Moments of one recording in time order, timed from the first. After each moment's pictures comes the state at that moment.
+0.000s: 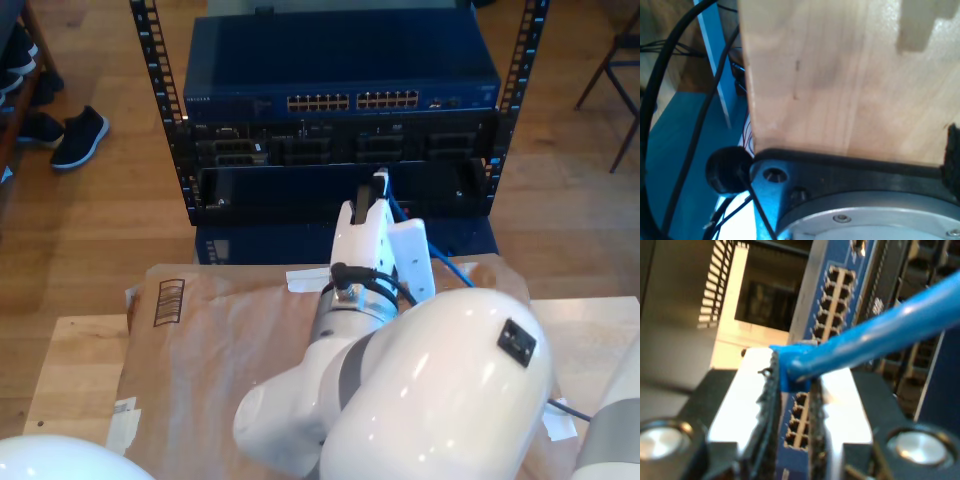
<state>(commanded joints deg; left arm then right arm) 97.7 -29.6 -5.6 9.5 58.7 -3.4 54.8 22.5 -48.8 72.5 -78.0 47.7</state>
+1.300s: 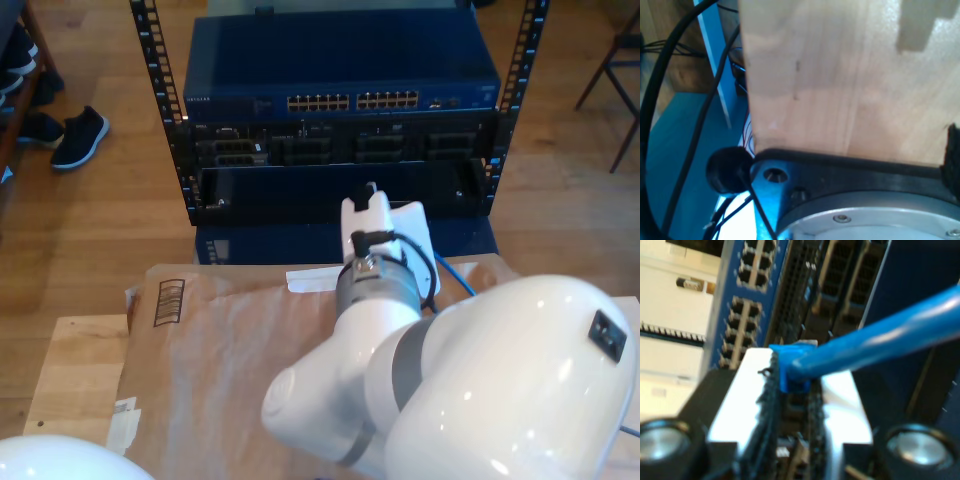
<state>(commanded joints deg) 97.7 -29.6 -5.6 9.5 58.7 -3.4 51.0 14.7 -46.4 67.9 -61.4 48.3</state>
